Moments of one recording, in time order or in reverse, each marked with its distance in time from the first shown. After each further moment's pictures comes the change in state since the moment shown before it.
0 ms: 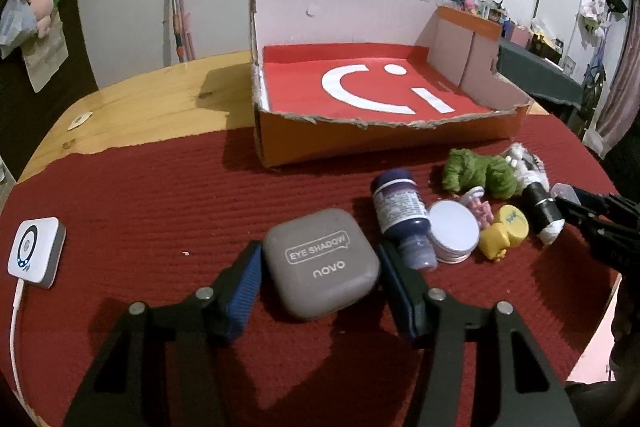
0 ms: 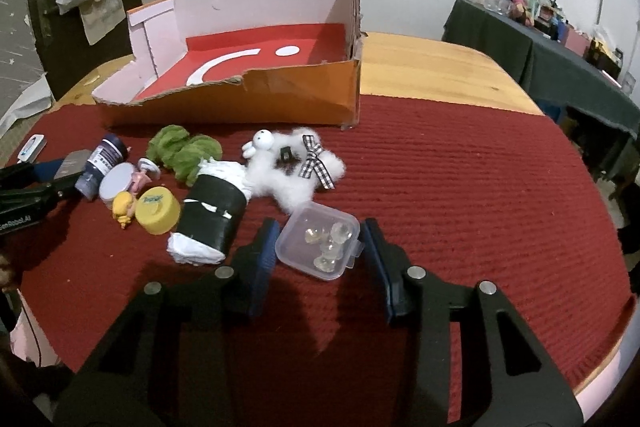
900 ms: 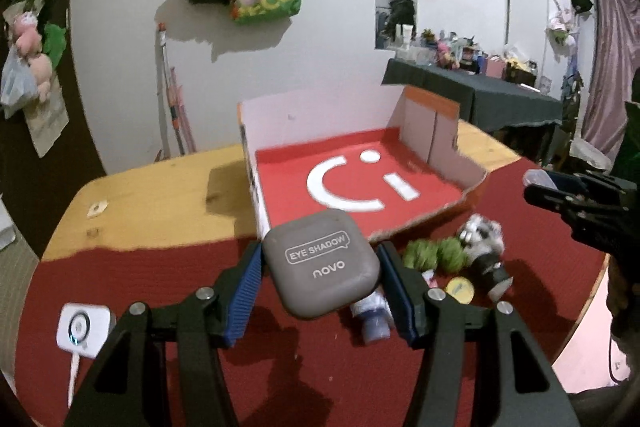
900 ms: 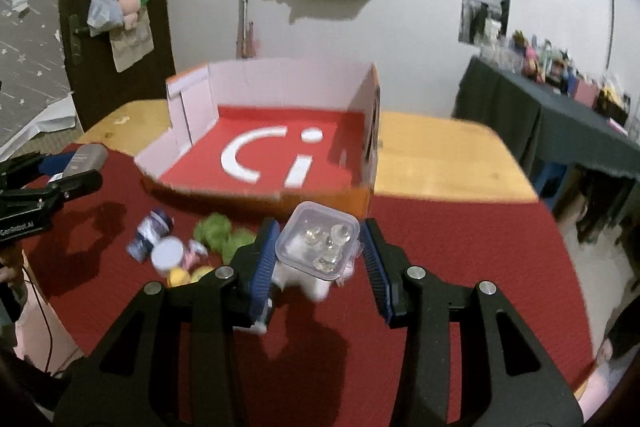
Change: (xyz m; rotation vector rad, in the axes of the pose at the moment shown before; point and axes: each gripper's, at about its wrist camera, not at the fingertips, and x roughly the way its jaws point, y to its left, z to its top) left arm -0.065 -0.011 0.048 0.079 -0.209 0.003; right arm -0.050 0.008 0.065 -0.089 -0.181 0.062
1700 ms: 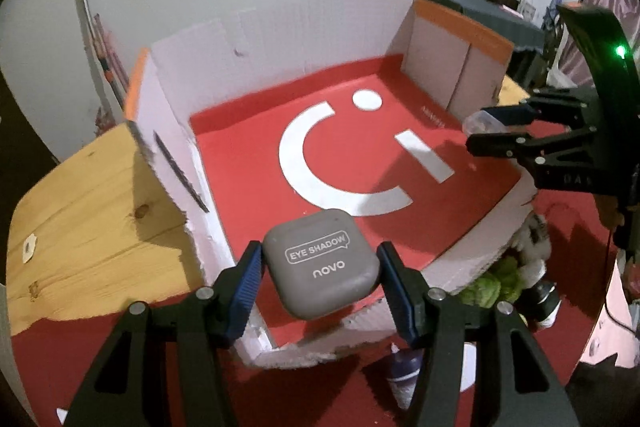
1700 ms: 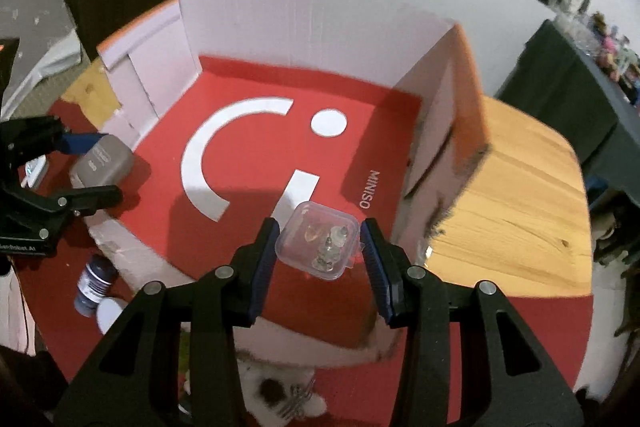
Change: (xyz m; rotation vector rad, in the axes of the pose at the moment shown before) left arm 0.143 0.015 0.046 0.099 0.380 -0.146; right arm 0.164 -0.008 0.066 -0.149 0.395 0.145
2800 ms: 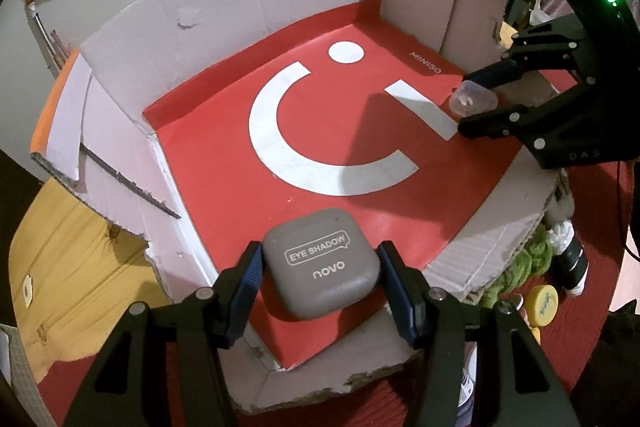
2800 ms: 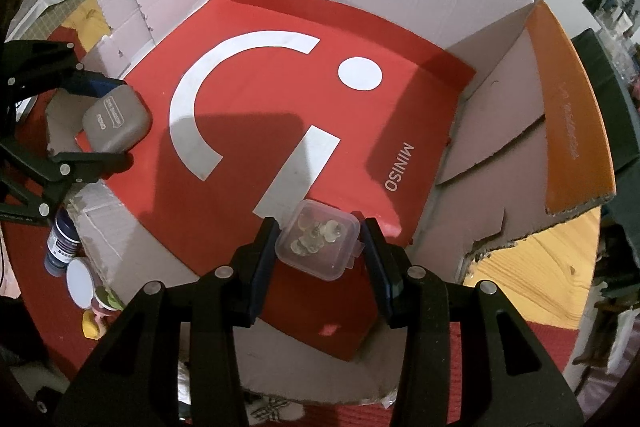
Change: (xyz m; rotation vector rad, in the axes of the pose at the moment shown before) left arm 0.024 -0.002 0.005 0.144 0.144 -0.008; right arm 0.013 -0.007 -0.016 -0.157 0.193 0.005
